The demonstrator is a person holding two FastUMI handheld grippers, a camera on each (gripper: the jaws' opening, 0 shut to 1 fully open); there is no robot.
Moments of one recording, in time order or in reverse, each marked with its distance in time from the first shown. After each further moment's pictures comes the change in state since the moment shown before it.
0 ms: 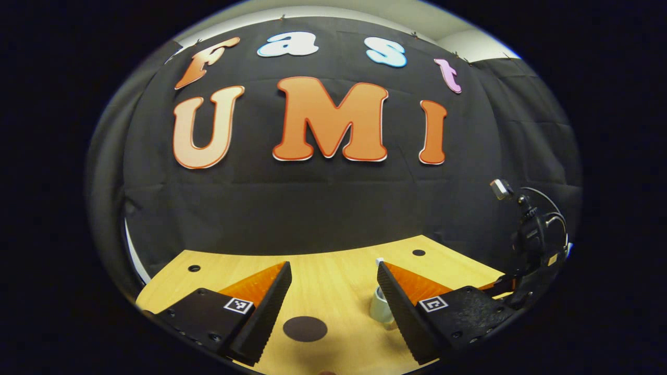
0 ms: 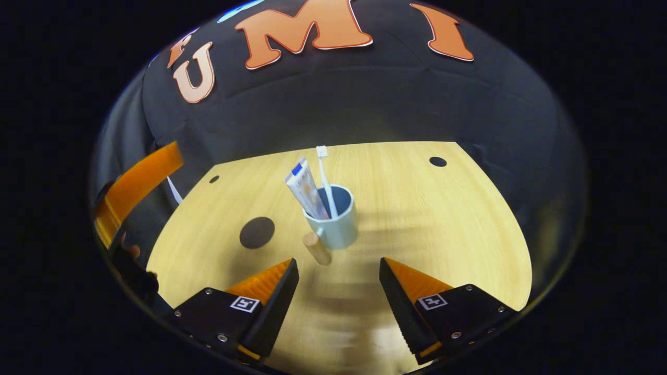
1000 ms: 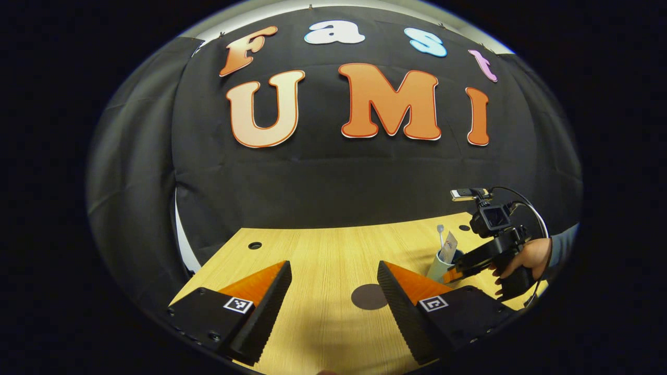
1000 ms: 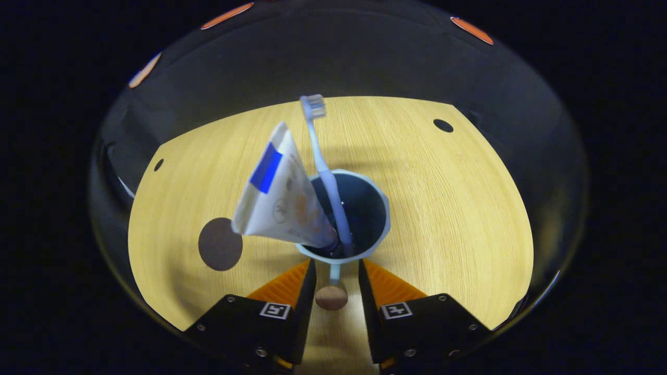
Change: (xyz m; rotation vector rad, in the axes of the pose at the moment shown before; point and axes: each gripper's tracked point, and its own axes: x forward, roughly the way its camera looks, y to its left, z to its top) left arm -0.064 0.108 -0.030 0.004 0.132 0.214; right arm 0.095 0.010 -0.018 0.081 0.355 -0.233
